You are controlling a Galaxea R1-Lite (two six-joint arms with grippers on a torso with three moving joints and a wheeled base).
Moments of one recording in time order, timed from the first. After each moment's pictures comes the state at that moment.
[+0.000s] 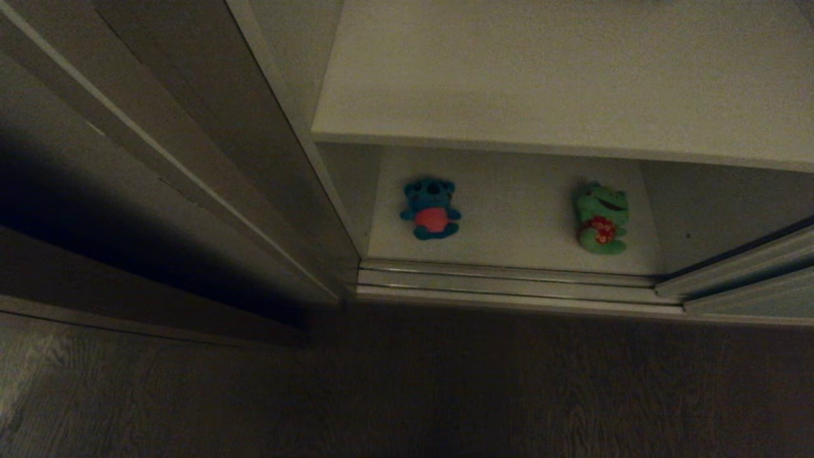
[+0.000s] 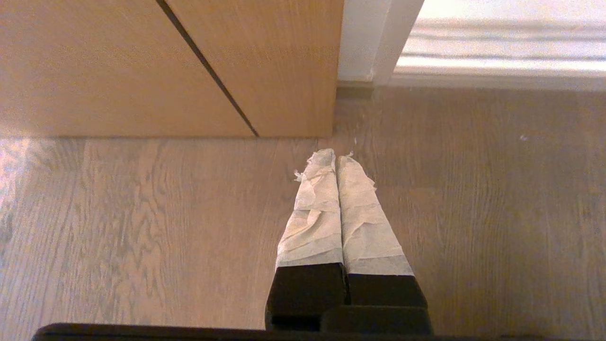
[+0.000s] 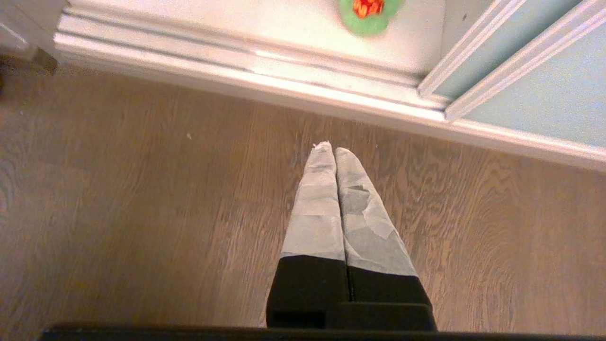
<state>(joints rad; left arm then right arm) 0.00 0.00 0.00 0.01 -0.03 0.07 0.00 0.00 0.00 0.01 0.03 -0.07</state>
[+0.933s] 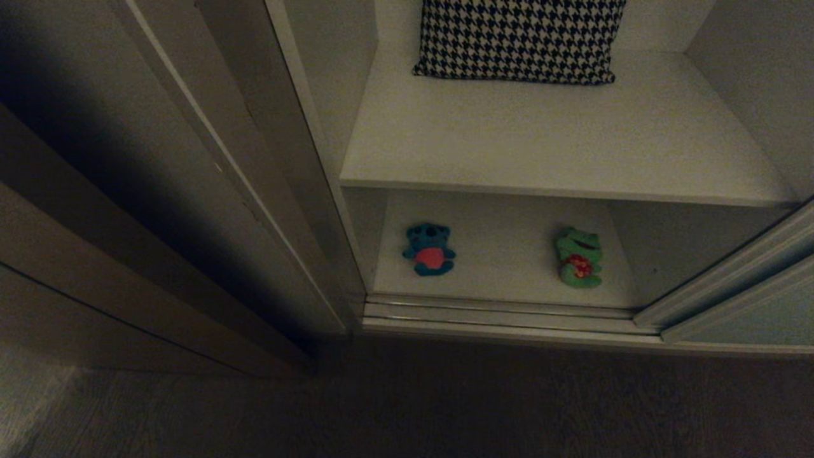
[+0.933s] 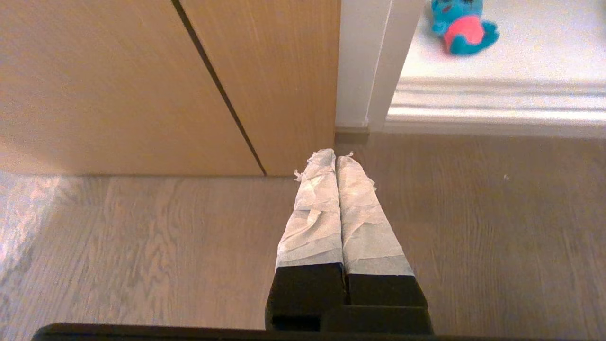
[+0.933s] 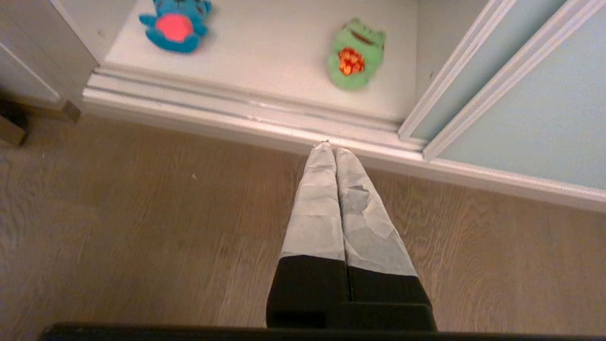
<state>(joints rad) 0.00 0.00 0.00 0.02 -0.03 0.07 0.00 0.00 0.00 0.01 0.03 -0.07</state>
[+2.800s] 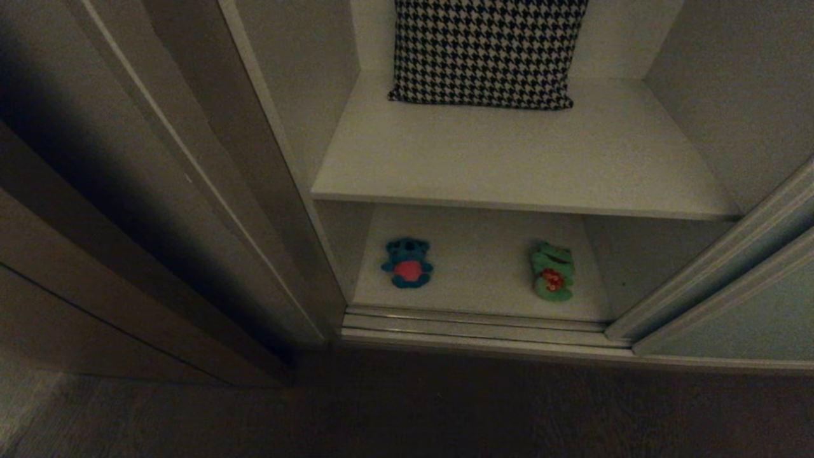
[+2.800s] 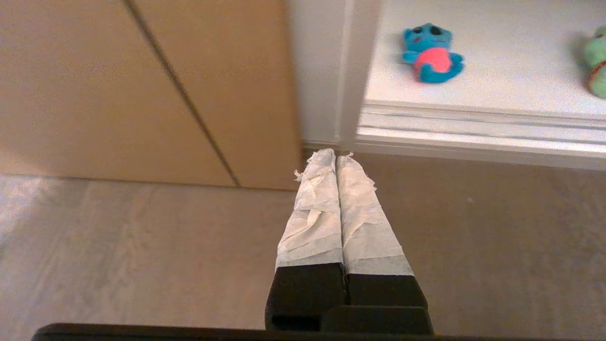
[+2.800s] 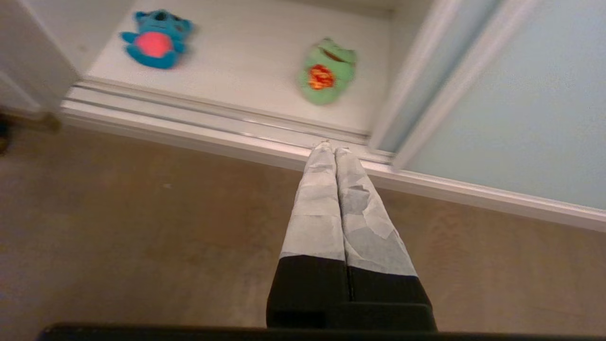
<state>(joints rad) 0.00 0.00 0.00 0.00 0.00 0.03 0.00 0.00 0.00 0.01 0.03 -0.07</state>
